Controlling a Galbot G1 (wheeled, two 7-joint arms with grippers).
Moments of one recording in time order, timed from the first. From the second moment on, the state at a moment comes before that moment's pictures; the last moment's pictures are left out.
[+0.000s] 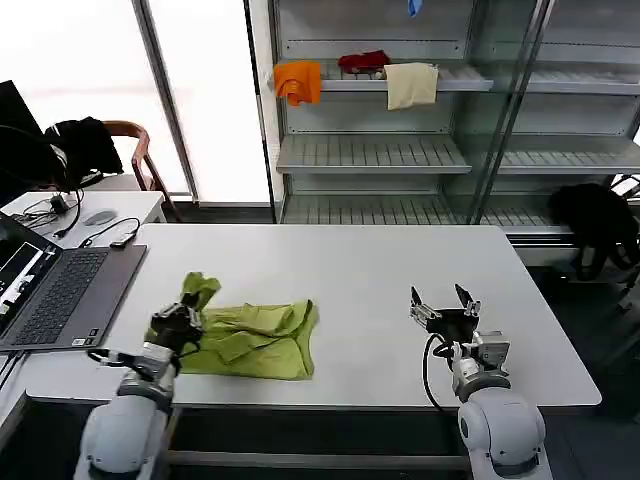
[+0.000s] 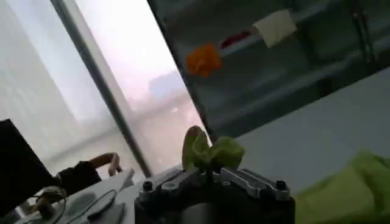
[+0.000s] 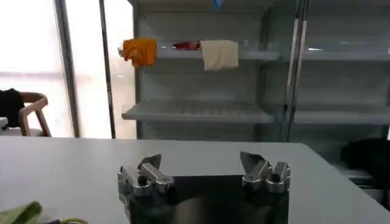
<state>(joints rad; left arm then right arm) 1.22 -1.34 -0.51 -2.07 0.18 0.48 0.12 -1.19 1.45 0.53 2.12 0.10 -0.58 0.02</state>
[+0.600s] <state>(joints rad) 1.18 -1.50 -0.24 -2.00 0.25 0.56 0.01 -1.18 1.47 0.52 2.09 0.06 -0.57 0.01</state>
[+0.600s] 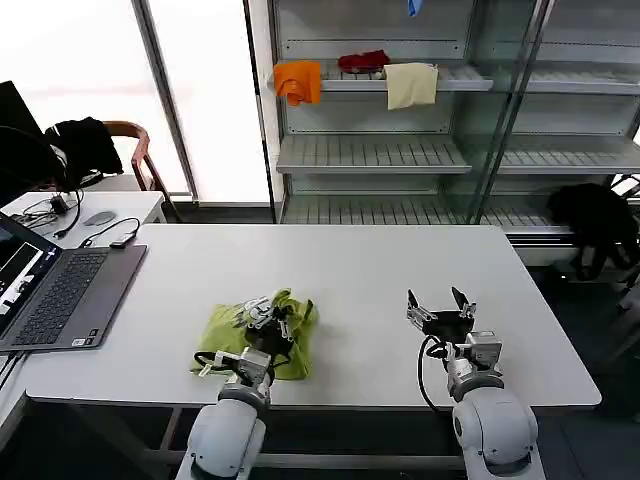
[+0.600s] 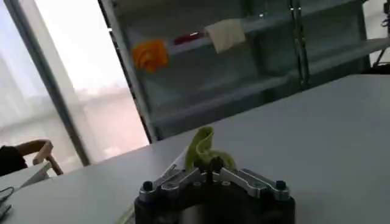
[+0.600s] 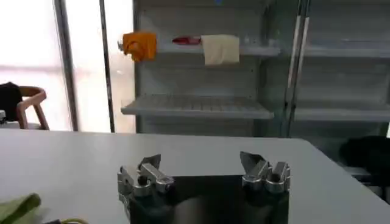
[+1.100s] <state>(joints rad) 1.17 -1.54 -0.20 -1.93 0.29 0.57 -0.01 -1.18 1.47 0.51 2.08 0.05 -0.56 0.00</state>
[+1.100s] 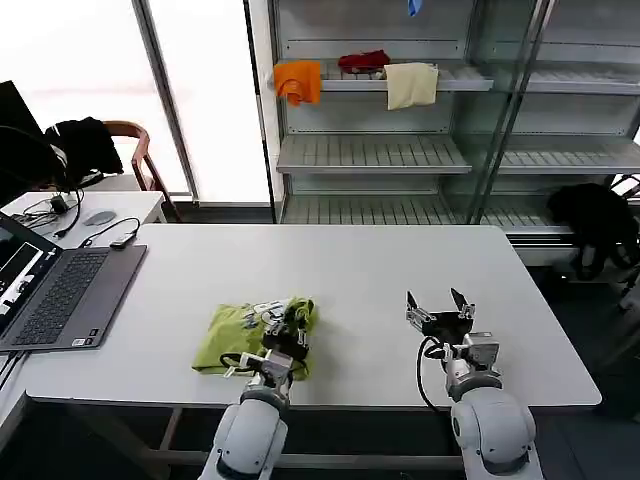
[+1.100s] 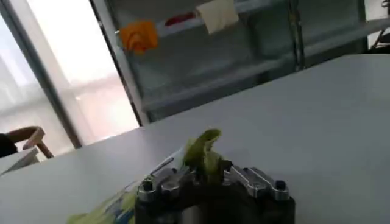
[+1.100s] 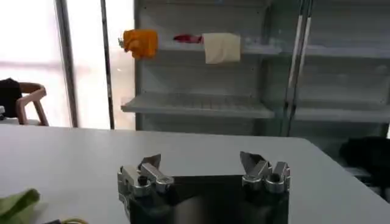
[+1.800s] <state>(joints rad) 1.18 -1.46 -0.33 -2.04 0.11 0.56 0.01 -1.17 1.46 0.50 2.08 0.05 -0.56 0.00</state>
